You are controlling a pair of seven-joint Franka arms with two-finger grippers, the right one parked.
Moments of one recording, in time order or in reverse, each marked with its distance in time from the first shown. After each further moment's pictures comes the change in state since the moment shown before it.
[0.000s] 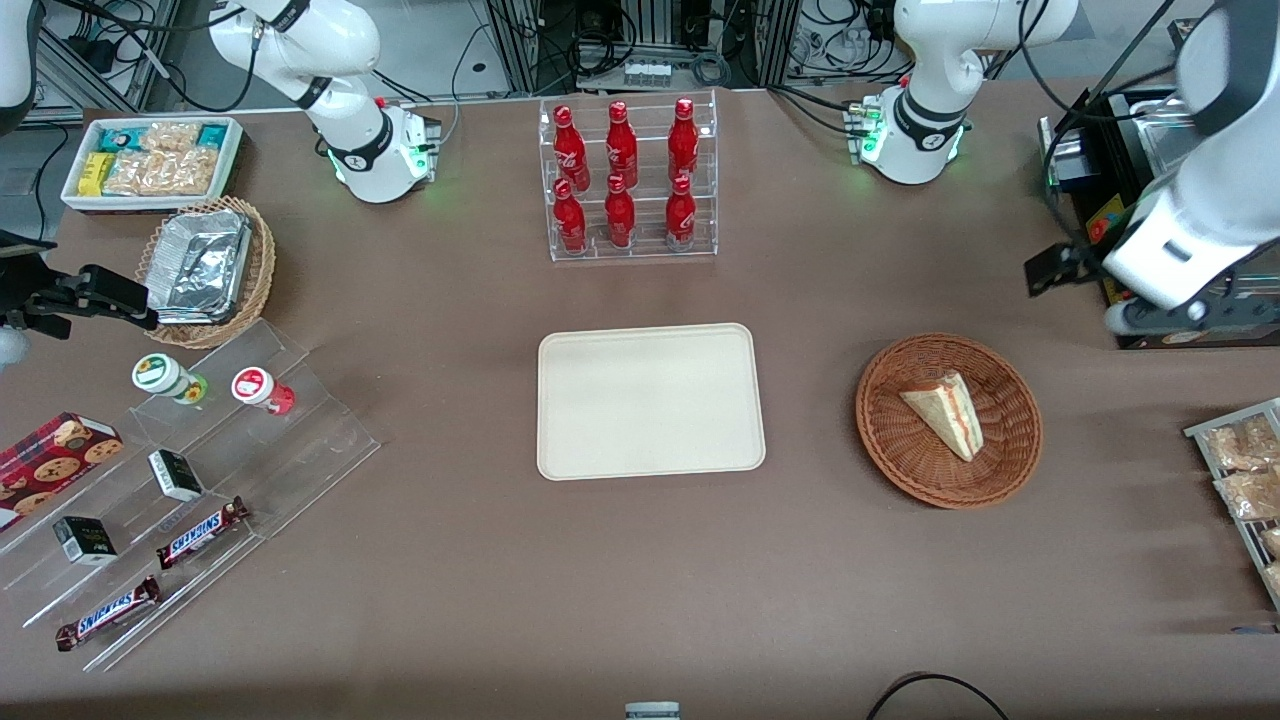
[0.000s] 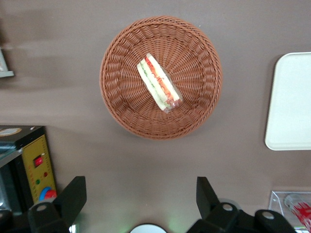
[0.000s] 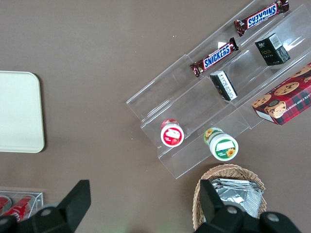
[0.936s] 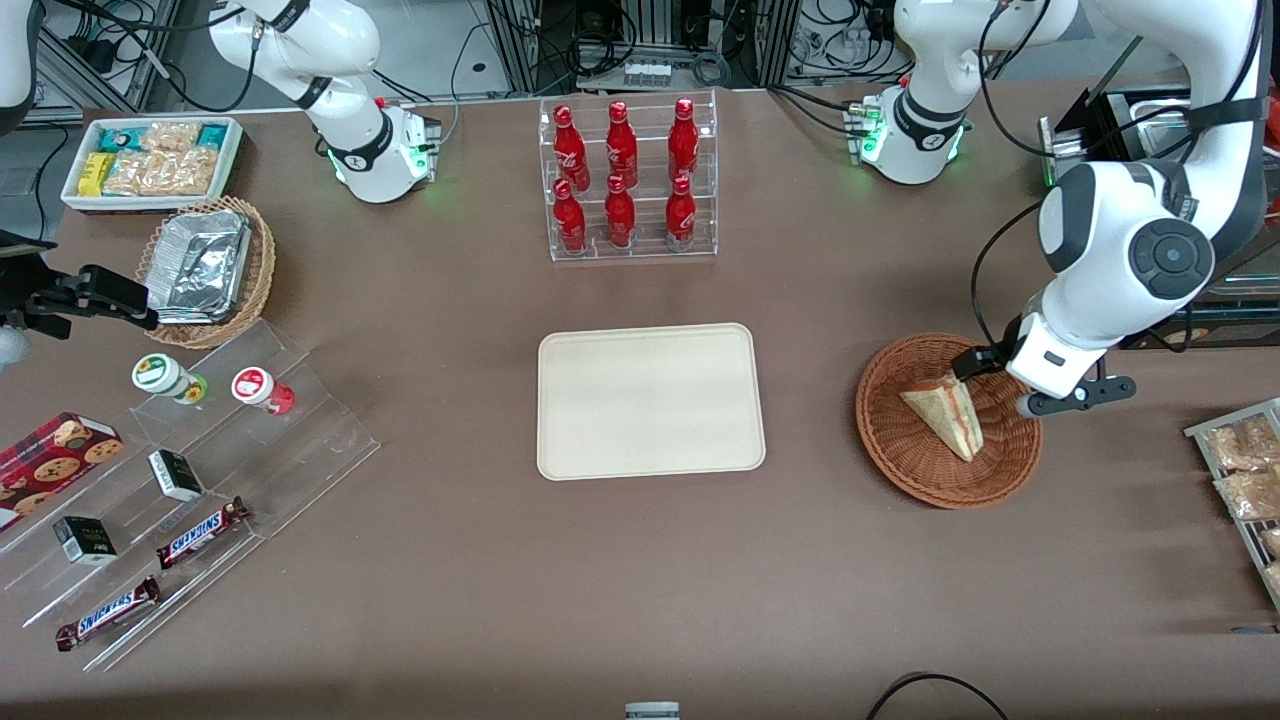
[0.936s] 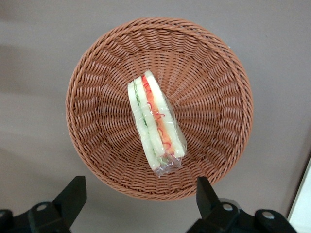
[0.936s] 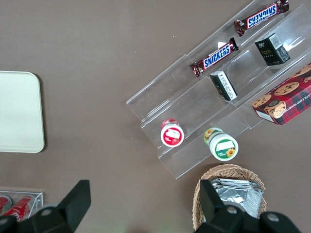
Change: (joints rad) arm 0.000 0.105 -0.001 -0.313 0.000 0.486 -0.254
